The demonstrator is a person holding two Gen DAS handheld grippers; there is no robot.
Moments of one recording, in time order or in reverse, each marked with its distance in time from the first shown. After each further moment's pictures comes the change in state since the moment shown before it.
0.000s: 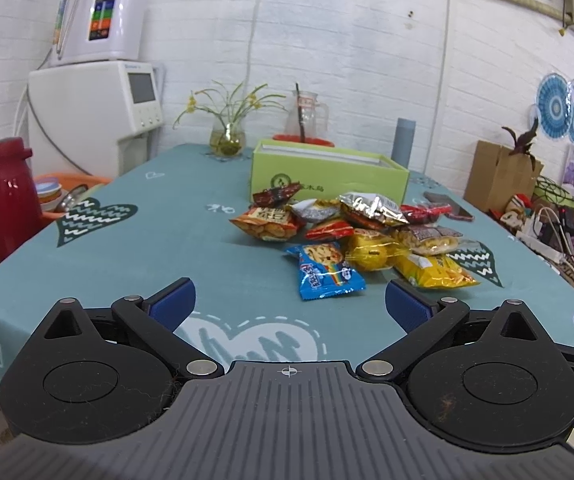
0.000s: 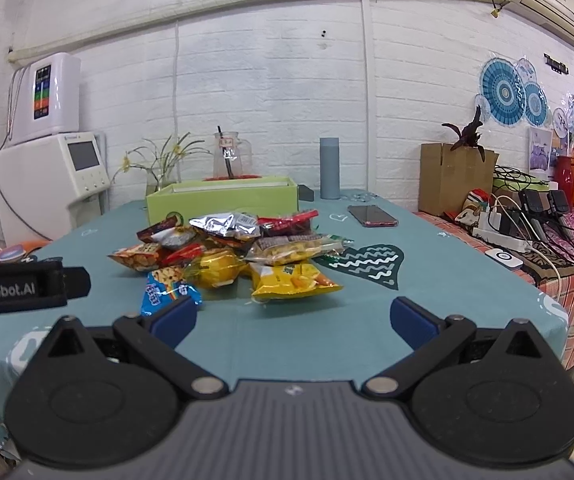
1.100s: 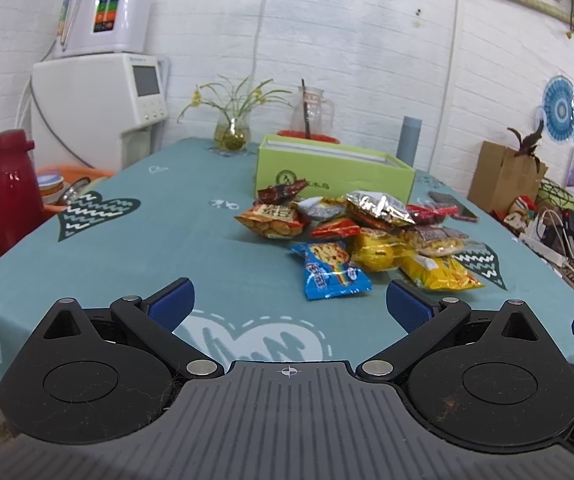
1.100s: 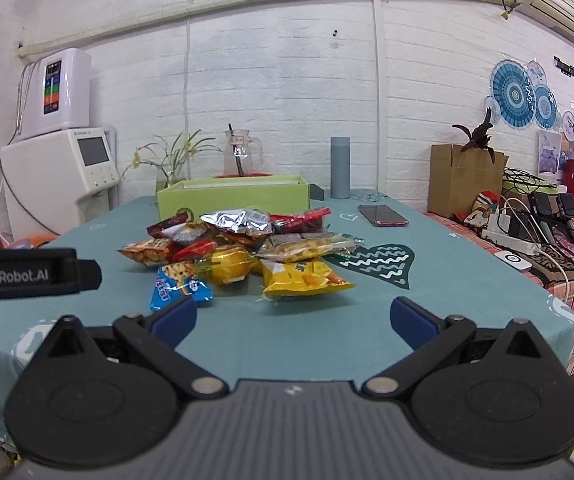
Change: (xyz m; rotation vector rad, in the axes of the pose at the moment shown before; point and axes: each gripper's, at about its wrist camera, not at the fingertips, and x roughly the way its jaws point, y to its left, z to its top) left arm 0.007 0.009 0.007 -0.026 0.014 0.006; right arm 0.005 0.002 -0.003 -0.020 -0.010 0.038
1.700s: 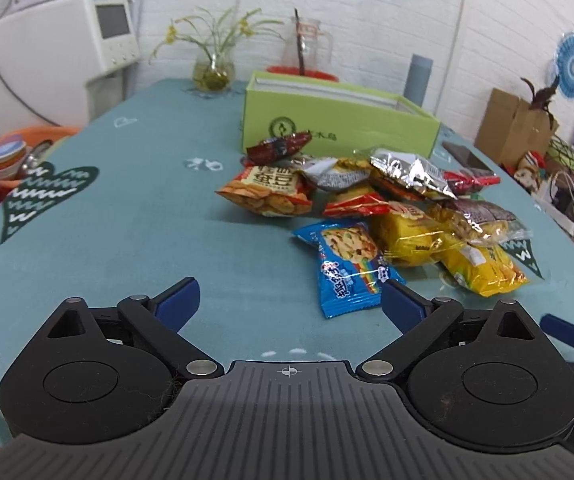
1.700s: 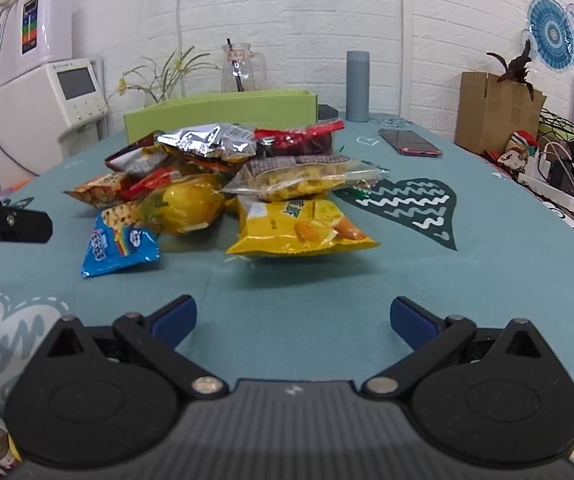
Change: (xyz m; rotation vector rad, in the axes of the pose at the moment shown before) left arm 0.110 0.014 0.030 0.023 0.237 -0.045; right arm 0.134 -0.014 -0.004 -0.020 0.276 0.049
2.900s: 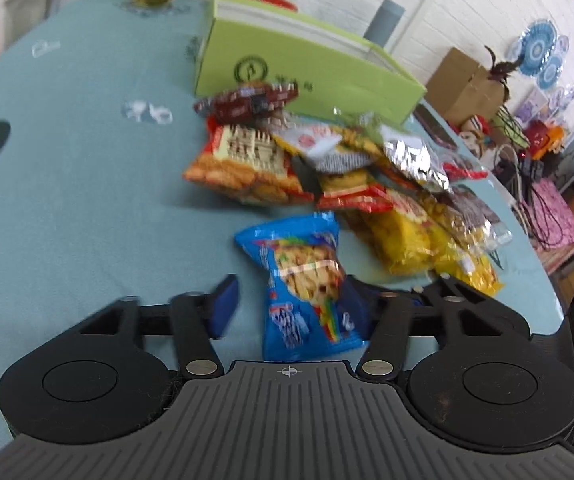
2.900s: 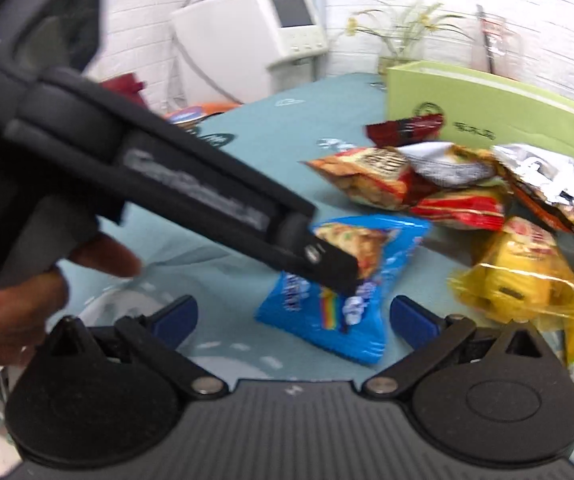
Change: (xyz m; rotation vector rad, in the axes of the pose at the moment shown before) left arm 0.065 0.051 0.051 -0.043 0.247 -0.282; right arm 0.061 0.130 0.050 -0.271 0.155 0.531
